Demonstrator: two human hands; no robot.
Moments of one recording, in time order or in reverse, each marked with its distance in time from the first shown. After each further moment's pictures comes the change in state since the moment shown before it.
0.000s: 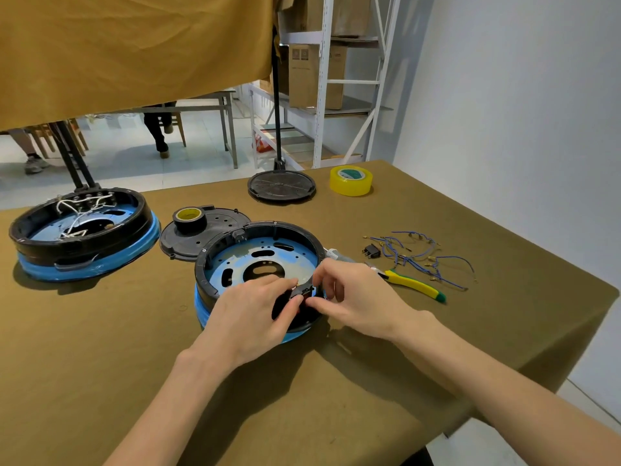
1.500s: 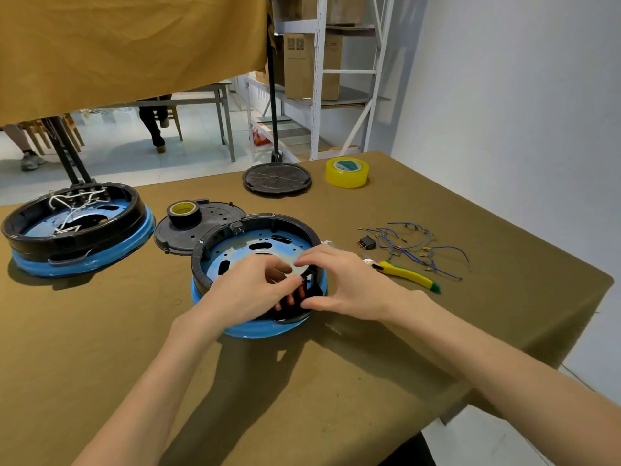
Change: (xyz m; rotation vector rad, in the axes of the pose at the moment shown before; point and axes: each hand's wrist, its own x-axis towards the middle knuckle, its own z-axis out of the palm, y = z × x) left_hand 0.033 -0.006 -0.005 -0.294 -0.302 -0.338; right_hand 0.009 0.019 -0.005 0.029 -0.206 -0.055
